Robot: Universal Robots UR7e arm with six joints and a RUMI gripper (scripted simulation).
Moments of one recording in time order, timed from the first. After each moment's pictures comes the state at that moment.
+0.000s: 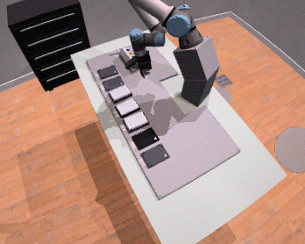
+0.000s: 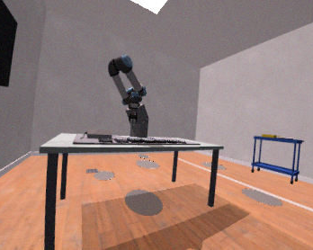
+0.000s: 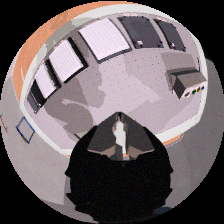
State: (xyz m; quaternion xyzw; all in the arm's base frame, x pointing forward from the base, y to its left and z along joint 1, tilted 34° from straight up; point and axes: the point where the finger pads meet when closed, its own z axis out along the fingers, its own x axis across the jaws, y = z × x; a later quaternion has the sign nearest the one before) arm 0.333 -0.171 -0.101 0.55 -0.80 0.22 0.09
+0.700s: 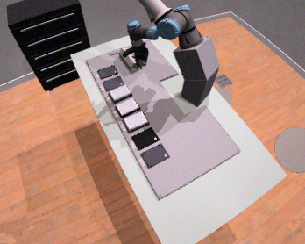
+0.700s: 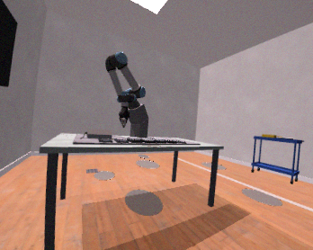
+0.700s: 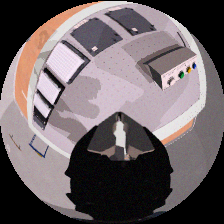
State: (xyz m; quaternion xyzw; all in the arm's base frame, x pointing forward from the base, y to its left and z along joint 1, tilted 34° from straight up) arm 0.313 -0.250 -0.060 0.45 -0.86 0.22 0.04
